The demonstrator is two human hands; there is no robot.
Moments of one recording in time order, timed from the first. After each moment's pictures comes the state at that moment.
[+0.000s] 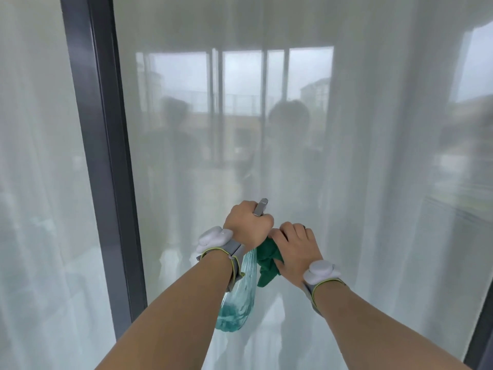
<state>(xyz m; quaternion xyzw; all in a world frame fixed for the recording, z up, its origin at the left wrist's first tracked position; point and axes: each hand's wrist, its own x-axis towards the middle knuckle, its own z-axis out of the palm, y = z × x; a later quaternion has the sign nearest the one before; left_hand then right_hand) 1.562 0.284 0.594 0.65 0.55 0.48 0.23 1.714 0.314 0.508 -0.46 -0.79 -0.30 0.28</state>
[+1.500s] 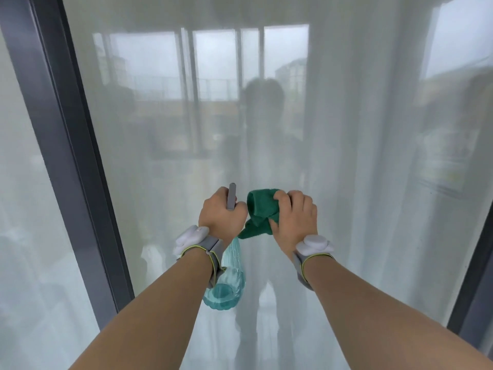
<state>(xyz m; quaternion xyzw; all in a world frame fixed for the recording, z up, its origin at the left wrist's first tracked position) 1.529 0.325 0.583 0.63 0.54 0.54 0.17 1.695 0.334 0.537 -0.56 -0.65 -0.30 0.41</state>
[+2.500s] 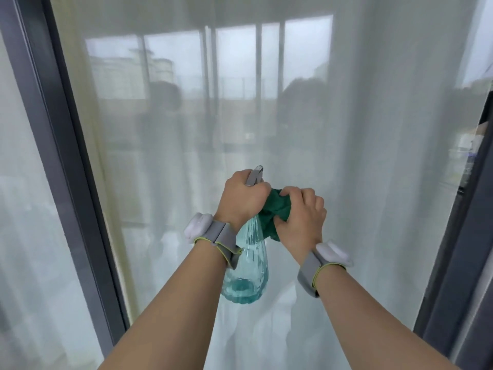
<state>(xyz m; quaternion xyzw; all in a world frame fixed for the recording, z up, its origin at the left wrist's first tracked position) 1.704 0.254 0.583 0.64 0.47 0.55 0.26 1.835 0.278 0.511 -0.56 -0.66 -0.09 0.50</state>
